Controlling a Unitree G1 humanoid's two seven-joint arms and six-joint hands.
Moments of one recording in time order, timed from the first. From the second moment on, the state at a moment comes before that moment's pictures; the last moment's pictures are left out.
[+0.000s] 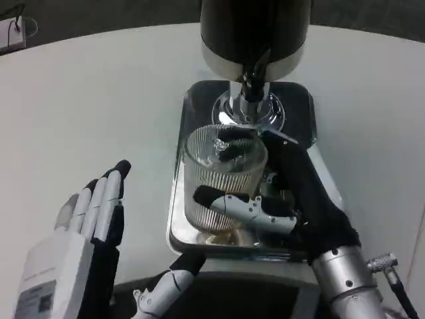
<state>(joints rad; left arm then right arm) 0.35 0.13 -0.06 -0.68 0.86 -0.04 0.10 -0.35 -0.06 0.18 -0.09 -0.33 -0.11 -0.06</state>
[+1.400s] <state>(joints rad) 0.43 0.13 -0.09 -0.87 1.10 -0.03 -0.10 -0.02 -0.14 0.05 -0.72 -0.21 -0.06 0.09</state>
